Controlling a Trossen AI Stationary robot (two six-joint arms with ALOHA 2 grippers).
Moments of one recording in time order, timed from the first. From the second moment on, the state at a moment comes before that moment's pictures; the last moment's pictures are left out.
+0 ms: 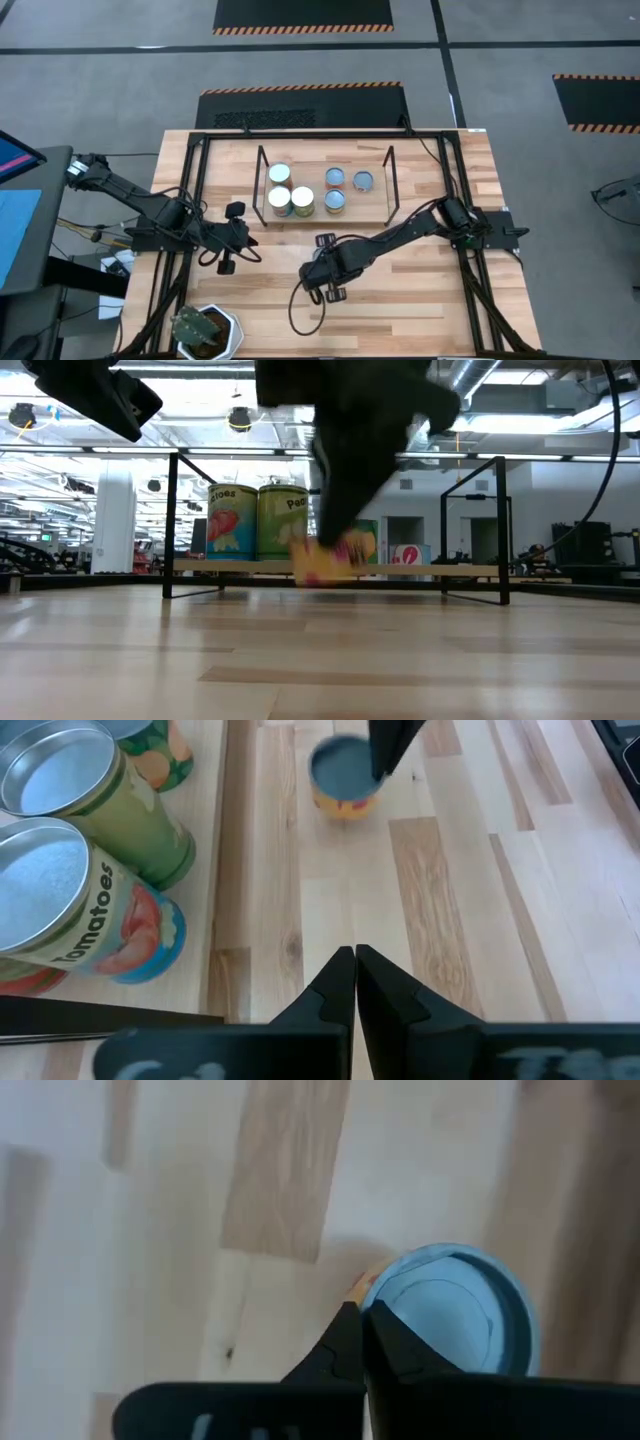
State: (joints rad) left arm -0.45 0.95 0.74 -0.63 -0.29 -0.26; right arm 0.34 2.19 1.79 -0.89 0.21 0.12
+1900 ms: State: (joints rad) left arm -0.45 0.95 0.74 -0.64 -0.36 -0.25; right arm 0.09 1.66 1.22 -0.88 0.33 0.10
